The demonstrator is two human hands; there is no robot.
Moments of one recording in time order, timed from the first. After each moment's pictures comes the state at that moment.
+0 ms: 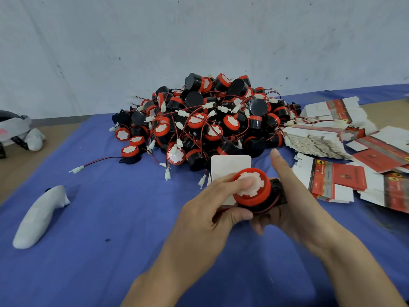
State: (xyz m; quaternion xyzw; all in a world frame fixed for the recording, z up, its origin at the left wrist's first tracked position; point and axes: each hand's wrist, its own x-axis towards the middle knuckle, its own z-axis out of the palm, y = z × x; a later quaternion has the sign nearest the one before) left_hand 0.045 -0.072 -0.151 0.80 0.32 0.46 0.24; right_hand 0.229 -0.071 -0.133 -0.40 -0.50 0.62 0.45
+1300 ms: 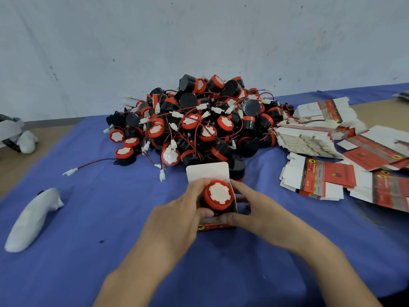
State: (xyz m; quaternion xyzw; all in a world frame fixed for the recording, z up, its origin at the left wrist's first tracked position) left_hand 0.019 -0.055 -0.158 0.82 0.49 0.25 0.12; right_hand 0.230 -0.052 -0.182 -0.50 -0.71 0.36 0.34
